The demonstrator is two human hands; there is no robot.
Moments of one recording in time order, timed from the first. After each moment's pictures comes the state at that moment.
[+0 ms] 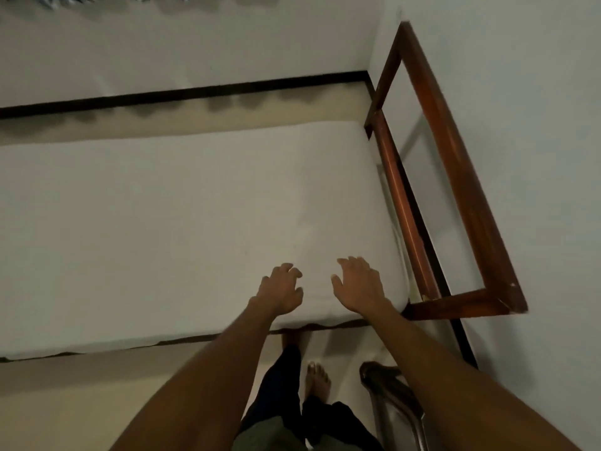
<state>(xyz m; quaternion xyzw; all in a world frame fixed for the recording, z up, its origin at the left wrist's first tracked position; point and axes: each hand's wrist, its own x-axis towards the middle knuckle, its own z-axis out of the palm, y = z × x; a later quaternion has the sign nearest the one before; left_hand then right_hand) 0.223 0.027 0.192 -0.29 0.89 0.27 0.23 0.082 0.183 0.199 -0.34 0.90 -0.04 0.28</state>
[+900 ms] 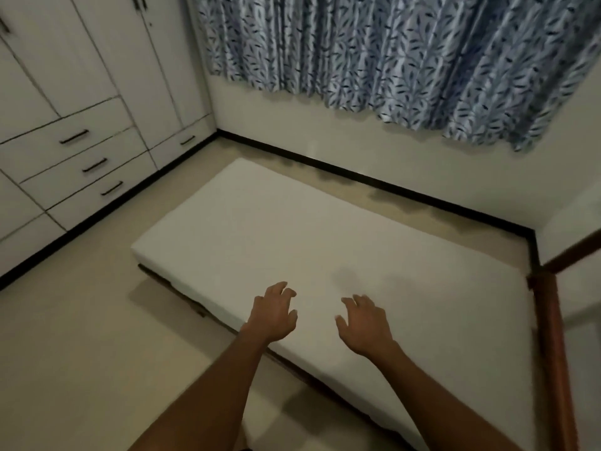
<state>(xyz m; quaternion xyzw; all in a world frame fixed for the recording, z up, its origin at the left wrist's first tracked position) 0.579 -0.093 0.324 -0.54 0.81 0.23 0.01 0.354 -0.018 0.326 -0.63 0.75 0.02 0.19</state>
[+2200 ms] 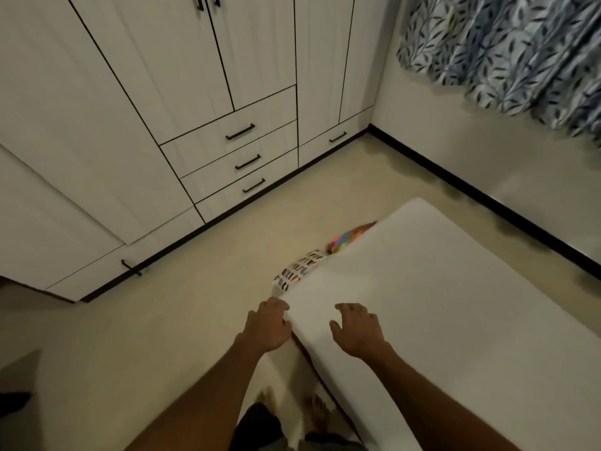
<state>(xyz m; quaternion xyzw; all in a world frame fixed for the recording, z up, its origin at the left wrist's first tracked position) 1.199 -0.611 0.274 -0.72 0.62 0.31 0.04 0.968 -0.649 0.277 -0.74 0.60 0.12 0.27</state>
